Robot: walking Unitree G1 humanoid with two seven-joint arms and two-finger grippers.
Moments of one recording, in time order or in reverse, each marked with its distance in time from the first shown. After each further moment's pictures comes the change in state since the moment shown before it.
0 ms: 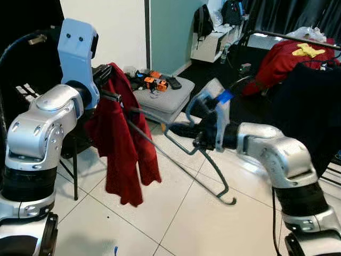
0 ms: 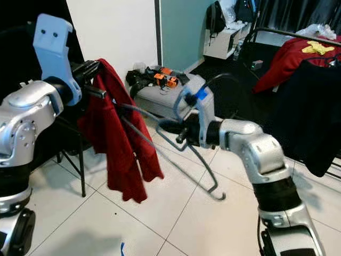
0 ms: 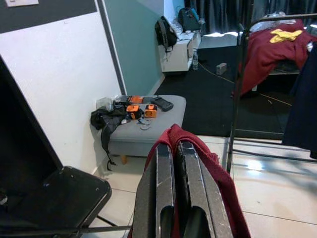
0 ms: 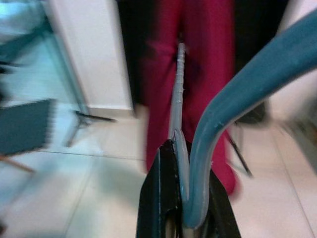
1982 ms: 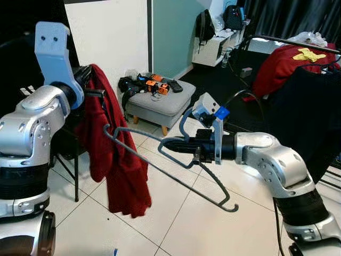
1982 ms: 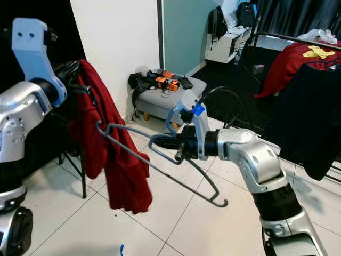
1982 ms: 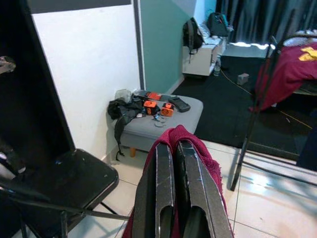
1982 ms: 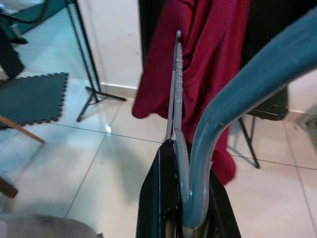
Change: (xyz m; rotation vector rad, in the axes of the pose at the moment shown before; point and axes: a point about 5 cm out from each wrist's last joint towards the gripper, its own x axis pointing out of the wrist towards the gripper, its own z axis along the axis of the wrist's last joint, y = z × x) left arm -0.001 0.028 -0.009 -0.103 0.044 0.143; right arm 0.022 -0.009 -0.027 0.004 0.121 -0.086
